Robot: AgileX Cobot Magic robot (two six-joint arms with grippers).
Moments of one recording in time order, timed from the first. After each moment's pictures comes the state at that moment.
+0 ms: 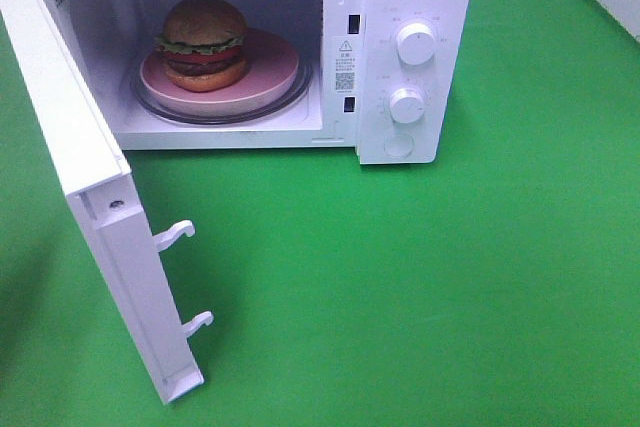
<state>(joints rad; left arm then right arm) 0.08 1.29 -0.21 0.30 -0.83 -0.24 0.13 0.00 -0.49 -0.09 0.96 0.09</state>
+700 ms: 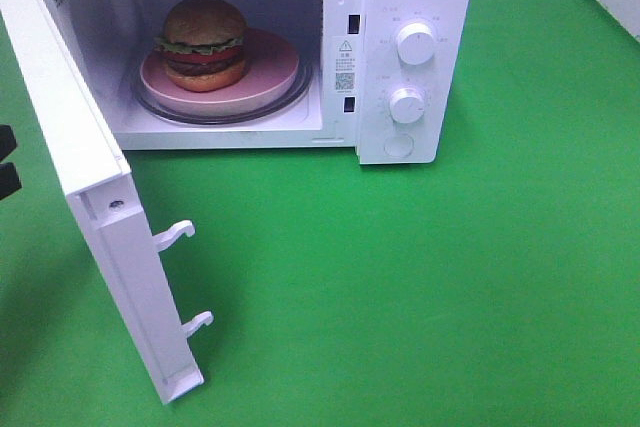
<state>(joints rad) 0.00 1.49 -0.25 0.39 -0.92 -0.31 0.13 0.00 -0.49 -0.09 0.96 0.09</state>
